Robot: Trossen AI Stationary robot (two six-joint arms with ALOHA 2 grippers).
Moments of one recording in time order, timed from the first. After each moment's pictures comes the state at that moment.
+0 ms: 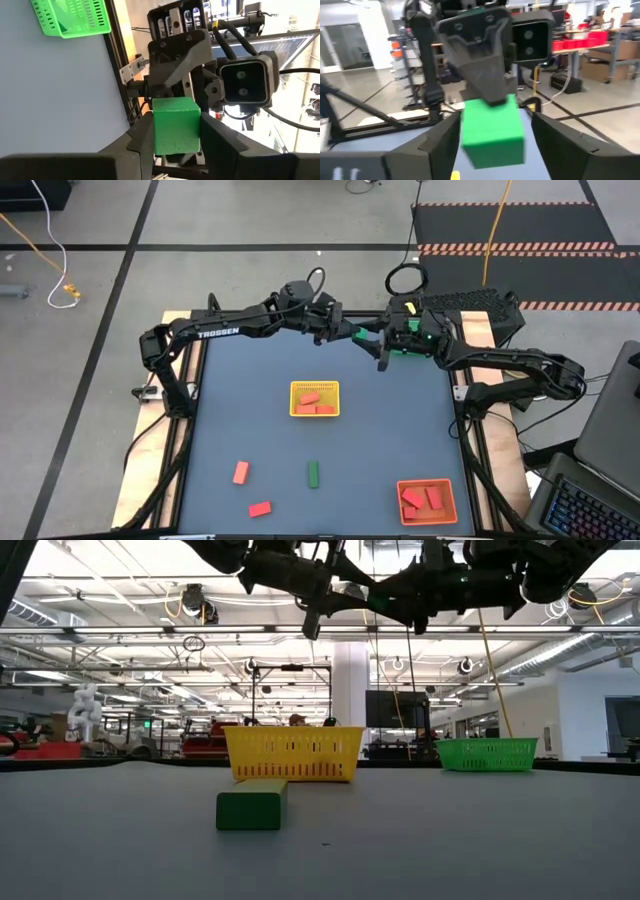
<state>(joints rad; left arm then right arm) 0.38 1.77 1.46 0.04 0.45 -1.27 -0.46 1.18 0.59 0.62 -0.29 0.12</state>
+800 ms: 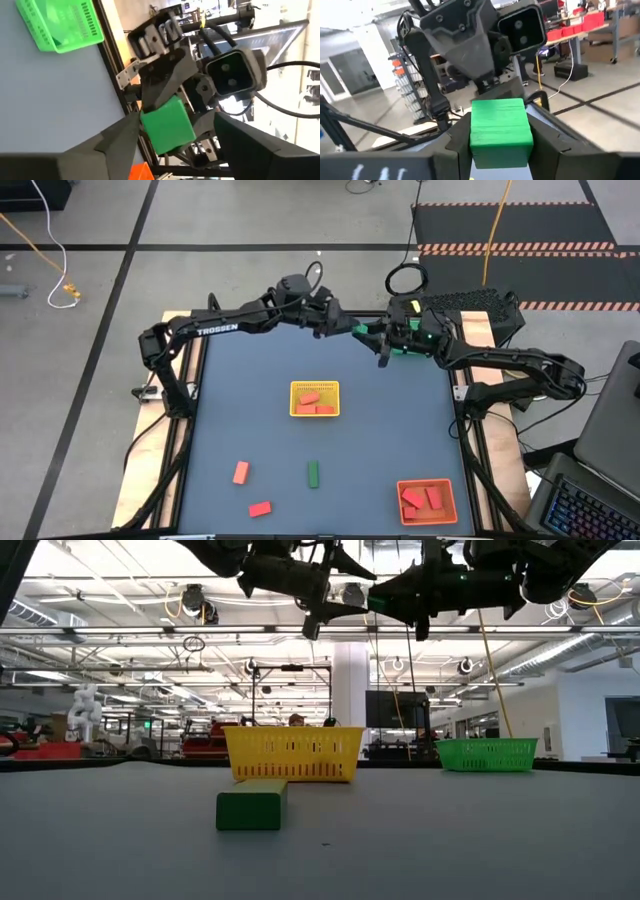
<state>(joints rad) 0.43 1.77 1.46 0.06 0.51 -1.20 -0.47 1.18 0.59 0.62 -0.27 0.31</state>
